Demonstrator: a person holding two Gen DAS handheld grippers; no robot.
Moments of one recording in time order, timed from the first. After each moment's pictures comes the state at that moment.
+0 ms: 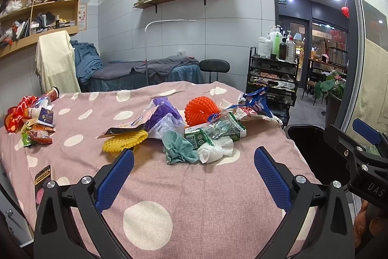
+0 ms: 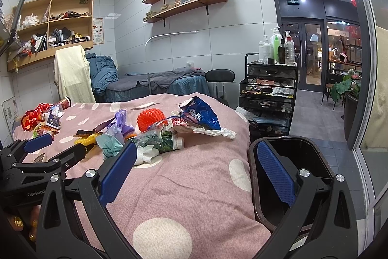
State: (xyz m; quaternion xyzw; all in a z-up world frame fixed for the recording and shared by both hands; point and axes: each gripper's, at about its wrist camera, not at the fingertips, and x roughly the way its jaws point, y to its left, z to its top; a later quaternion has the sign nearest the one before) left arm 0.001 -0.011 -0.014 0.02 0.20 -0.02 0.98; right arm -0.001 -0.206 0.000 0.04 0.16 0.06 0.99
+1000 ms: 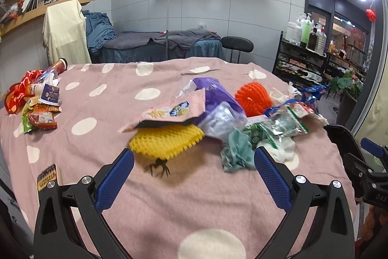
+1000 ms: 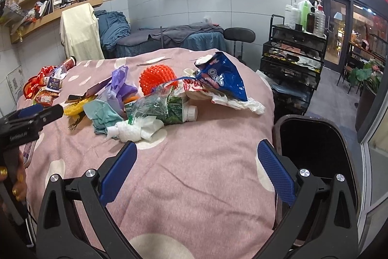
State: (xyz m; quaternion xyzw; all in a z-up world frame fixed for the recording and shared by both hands) left arm 0.074 0.075 -0.022 -0.02 0.29 0.02 0.96; right arm 0.087 -0.181 -0.028 0.00 0.29 0.11 0.95
